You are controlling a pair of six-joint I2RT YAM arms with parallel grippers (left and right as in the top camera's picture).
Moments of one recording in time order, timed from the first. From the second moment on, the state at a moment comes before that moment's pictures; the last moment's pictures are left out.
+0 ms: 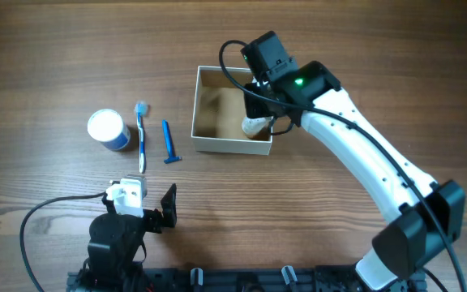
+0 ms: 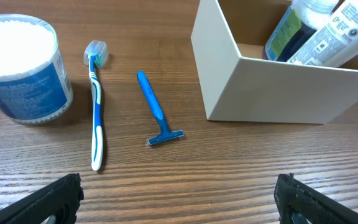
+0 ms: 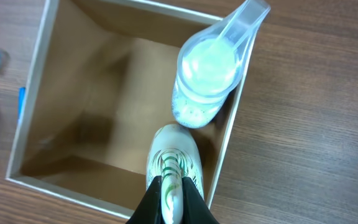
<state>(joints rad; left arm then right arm) -0.18 0.01 0.17 -0.63 0.06 -0.17 0.58 1.77 1.62 -0.99 0.12 0.38</state>
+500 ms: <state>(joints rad) -0.18 0.01 0.17 -0.63 0.06 -0.17 0.30 1.44 1.63 -1.11 0.13 0.44</state>
